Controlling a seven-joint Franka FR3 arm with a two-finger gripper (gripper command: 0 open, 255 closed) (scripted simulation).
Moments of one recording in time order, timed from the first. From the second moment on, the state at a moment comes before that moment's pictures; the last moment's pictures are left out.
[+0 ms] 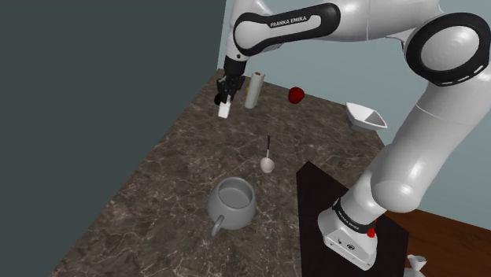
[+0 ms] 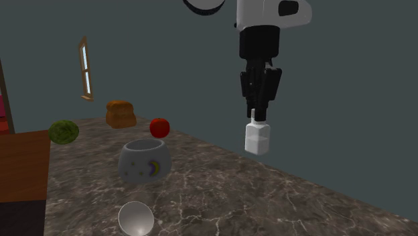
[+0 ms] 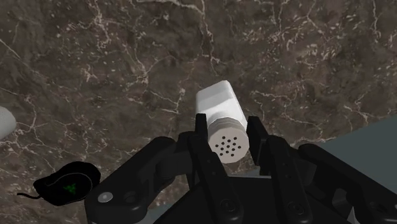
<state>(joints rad) 0.08 0.14 0.05 -1.89 0.00 2.05 0.08</state>
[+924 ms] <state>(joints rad) 0.14 -0.07 0.11 -2.04 0.02 1.98 0.19</state>
